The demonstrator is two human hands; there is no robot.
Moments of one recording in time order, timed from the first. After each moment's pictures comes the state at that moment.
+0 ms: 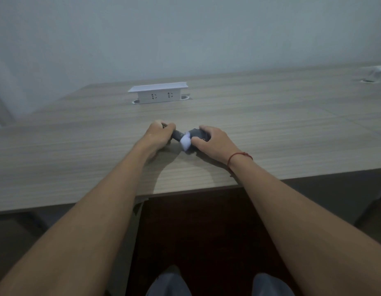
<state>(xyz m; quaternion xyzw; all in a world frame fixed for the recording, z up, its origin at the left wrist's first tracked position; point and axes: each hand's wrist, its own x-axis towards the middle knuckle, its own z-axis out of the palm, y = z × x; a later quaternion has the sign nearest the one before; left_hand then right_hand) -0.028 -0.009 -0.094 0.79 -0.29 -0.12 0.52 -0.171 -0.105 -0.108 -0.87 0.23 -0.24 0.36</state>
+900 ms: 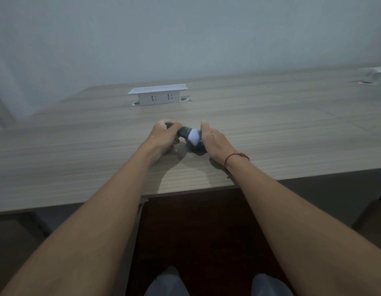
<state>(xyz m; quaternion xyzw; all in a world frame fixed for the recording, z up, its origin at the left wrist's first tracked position) -0.043 -0.016 -0.093 0.74 -0.26 -0.16 0.60 -0.164 -0.107 -0.106 -0.83 0.26 -0.24 0.42</state>
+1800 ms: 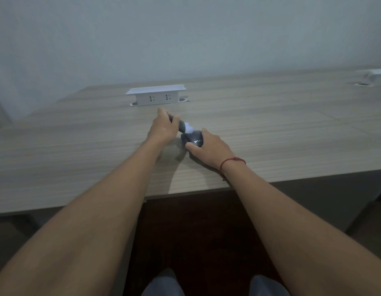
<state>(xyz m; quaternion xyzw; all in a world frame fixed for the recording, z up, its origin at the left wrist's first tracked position) -0.035 -0.034 -0.081 0.83 -0.31 0.01 0.47 -0.161 -0.110 -0.120 -0.90 0.27 -0.22 0.27</state>
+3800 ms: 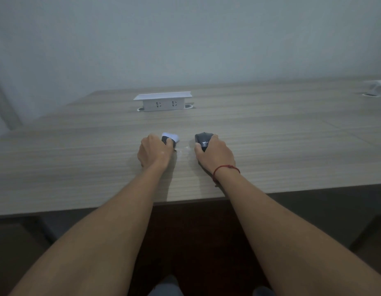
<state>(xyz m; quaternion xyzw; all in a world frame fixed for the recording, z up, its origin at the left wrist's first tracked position) -0.032 -0.005 -0.113 0.92 -0.15 0.12 0.35 -0.151 -0.095 -0.117 -0.85 0.38 -0.29 0.23</state>
